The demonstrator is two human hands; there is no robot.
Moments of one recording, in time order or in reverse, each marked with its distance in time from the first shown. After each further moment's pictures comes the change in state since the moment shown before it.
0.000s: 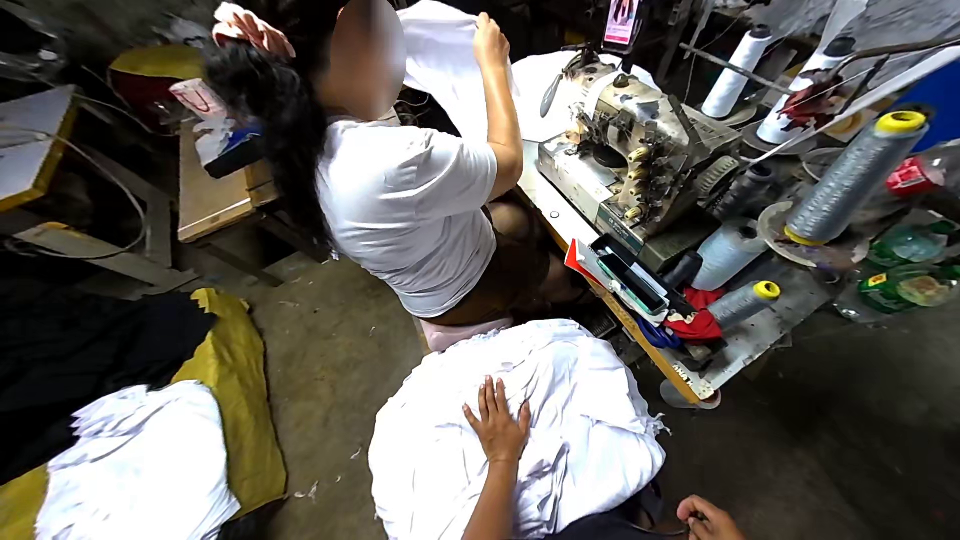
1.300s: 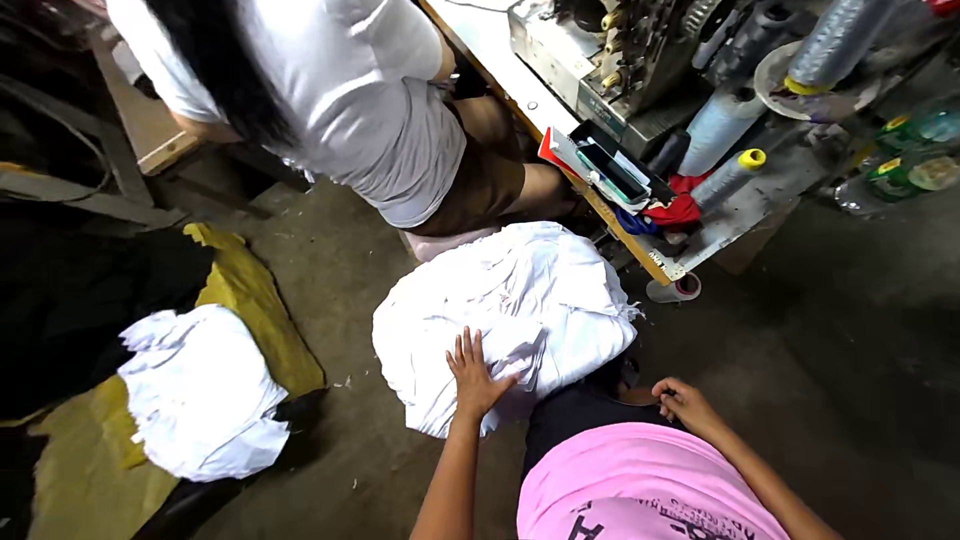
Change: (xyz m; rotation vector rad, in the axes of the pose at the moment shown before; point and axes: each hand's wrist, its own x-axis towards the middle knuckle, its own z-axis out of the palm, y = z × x) left_hand -0.079 -0.035 -0.114 -0.264 -0.465 0.057; right_hand -0.008 0.060 -0.001 0.066 0.015 -0.087
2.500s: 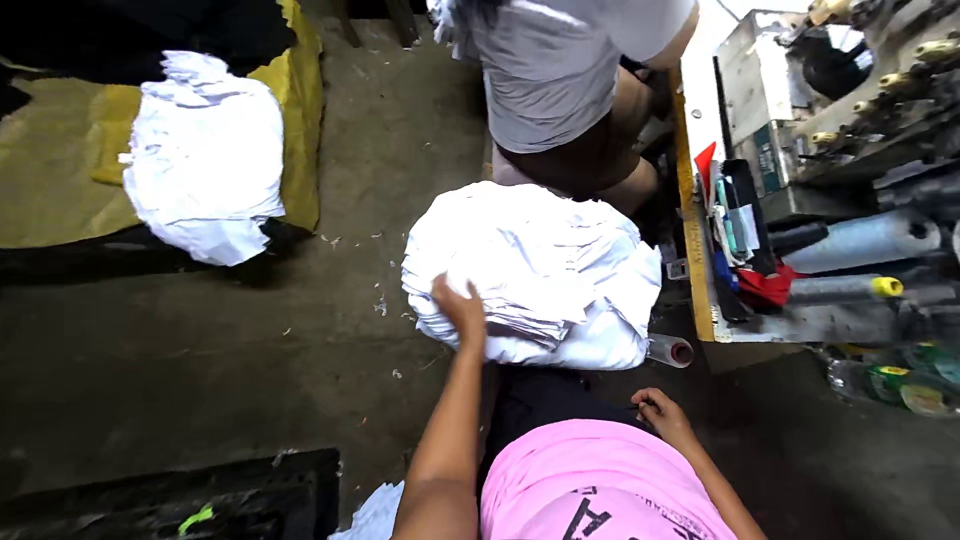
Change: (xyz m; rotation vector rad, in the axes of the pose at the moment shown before) left_hand -0.012 -0.009 -0.016 -0.440 0.568 -0.954; right_hand 0.018 -0.047 0.003 -0.441 -0.157 -0.188
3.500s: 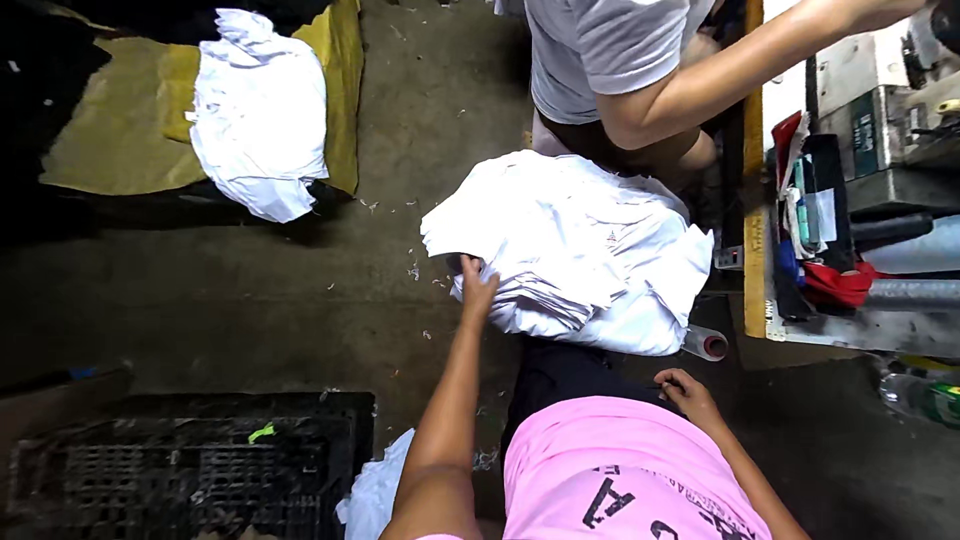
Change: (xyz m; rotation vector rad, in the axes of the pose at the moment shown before) left_hand 0.005 -0.023 -0.054 -0.355 -0.308 -0.110; right_hand 0.016 -0.010 0.012 -0.037 -0.071 -0.052
